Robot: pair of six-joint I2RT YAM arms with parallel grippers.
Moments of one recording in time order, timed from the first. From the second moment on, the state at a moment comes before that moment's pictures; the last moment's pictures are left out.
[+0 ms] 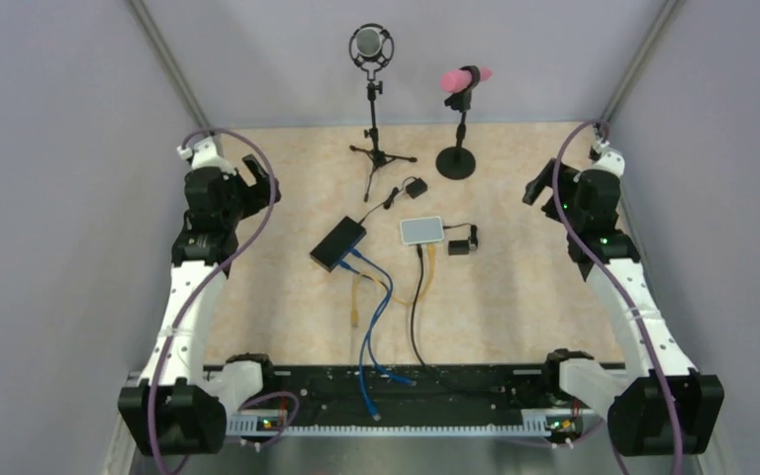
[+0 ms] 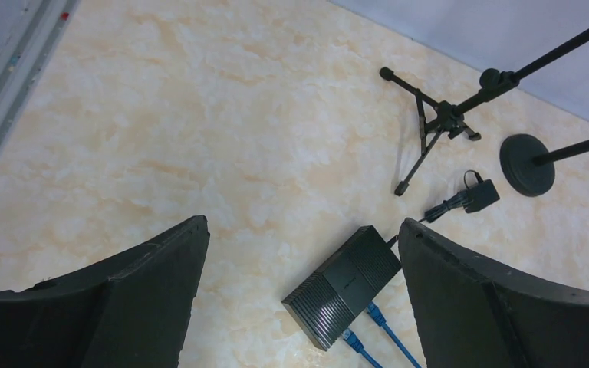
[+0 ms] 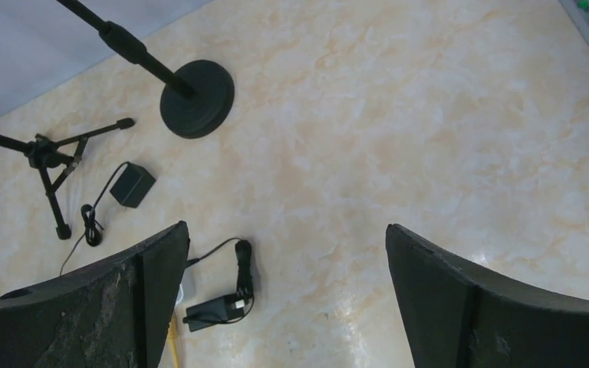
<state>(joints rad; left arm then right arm) 0.04 1.08 0.99 -0.29 0.03 -0.38 0.03 1.02 0.83 -0.18 0.11 0.40</state>
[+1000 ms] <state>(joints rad) 0.04 0.88 0.85 -0.33 0.26 -0.36 0.03 1.04 0.91 -0.48 0.00 0.51</state>
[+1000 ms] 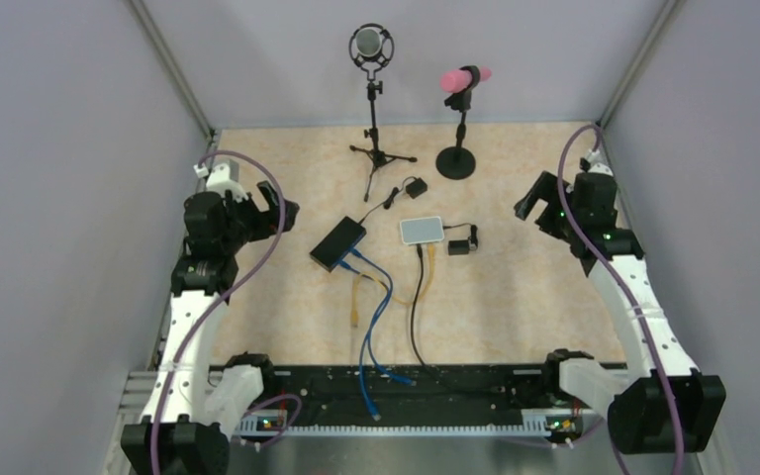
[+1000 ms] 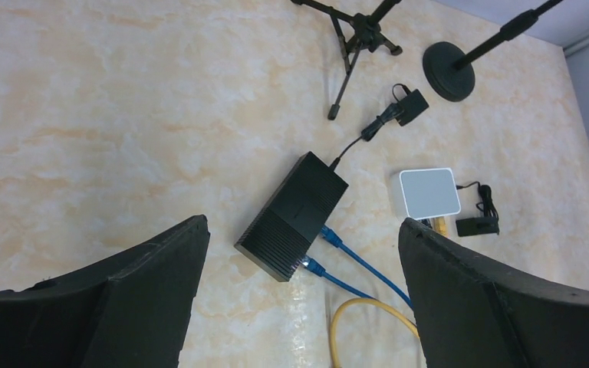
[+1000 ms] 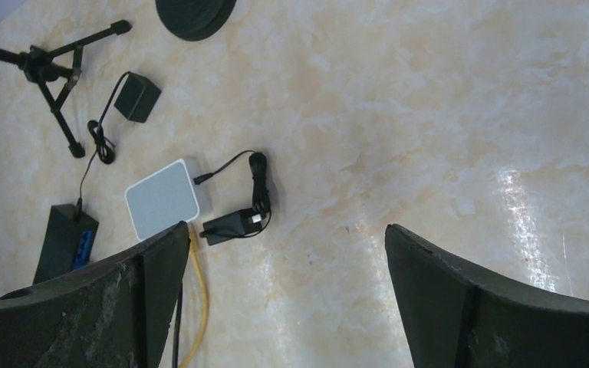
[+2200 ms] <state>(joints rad) 0.04 0.87 0.85 -0.33 0.33 -0.32 0.10 1.28 0.97 -0.43 -0.23 0.42</state>
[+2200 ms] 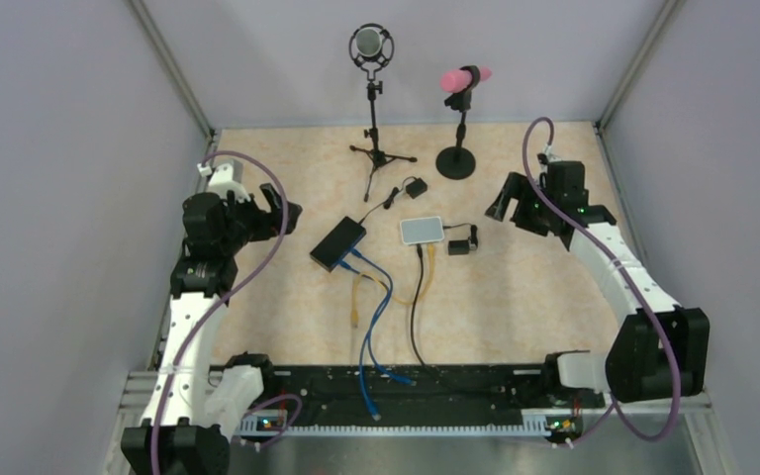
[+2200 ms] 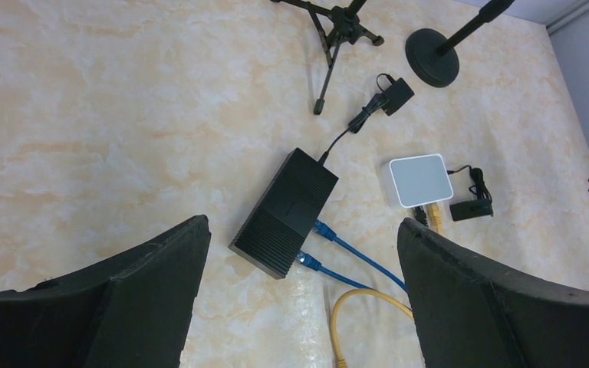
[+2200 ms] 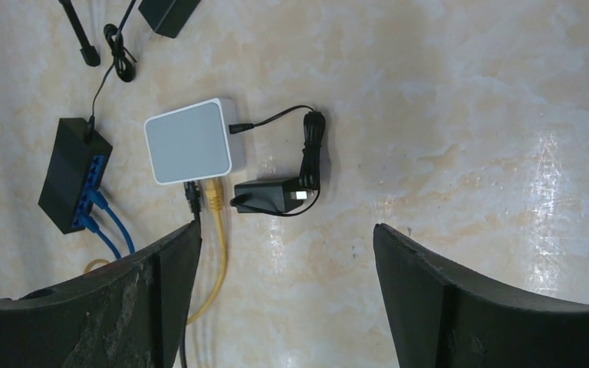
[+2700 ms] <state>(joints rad) 0.01 0.88 0.85 -0.33 0.39 -0.31 0.17 1.52 0.98 -0.35 -0.32 0.48</state>
